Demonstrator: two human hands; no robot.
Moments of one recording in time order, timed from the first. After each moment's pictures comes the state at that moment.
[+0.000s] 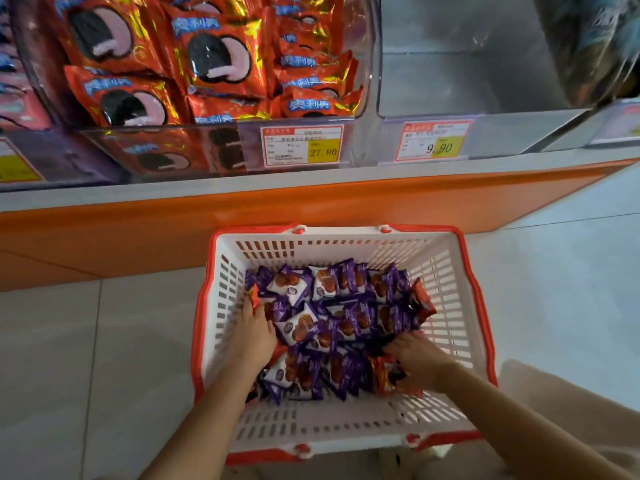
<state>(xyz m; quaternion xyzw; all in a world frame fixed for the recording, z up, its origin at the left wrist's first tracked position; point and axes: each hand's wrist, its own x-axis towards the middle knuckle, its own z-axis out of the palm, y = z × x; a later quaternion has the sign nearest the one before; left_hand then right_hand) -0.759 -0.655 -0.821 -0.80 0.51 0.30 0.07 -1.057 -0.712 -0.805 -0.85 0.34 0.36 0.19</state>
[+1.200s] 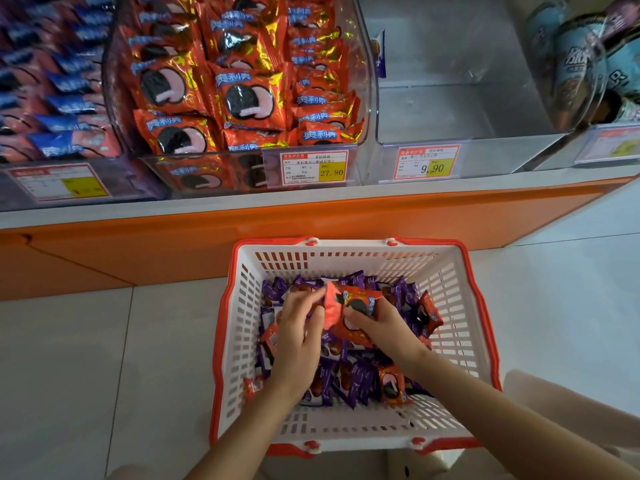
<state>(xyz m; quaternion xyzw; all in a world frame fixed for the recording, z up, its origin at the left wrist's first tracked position) -0.815 -0.646 -0.707 -0.69 0.45 0.37 -0.44 -0.954 -0.717 -0.708 -0.45 0.57 -0.14 0.67</state>
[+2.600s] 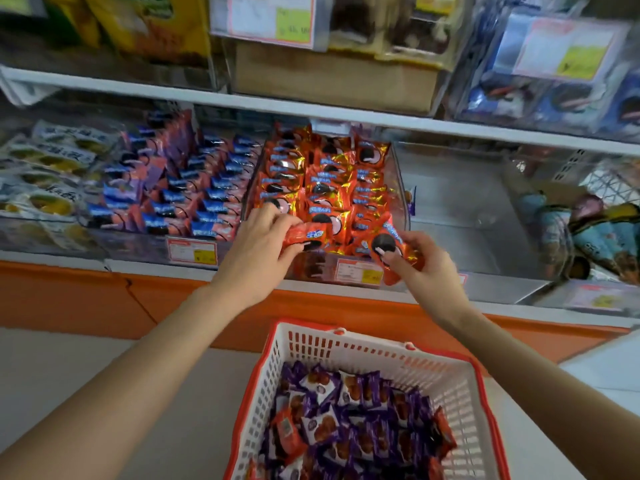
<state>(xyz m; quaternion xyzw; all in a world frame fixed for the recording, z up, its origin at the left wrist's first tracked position) -0.673 -0.723 -0.518 -0.73 0.63 -0.02 -0.27 -0.897 -0.810 -0.517 -0.72 0.46 -0.33 0.41</state>
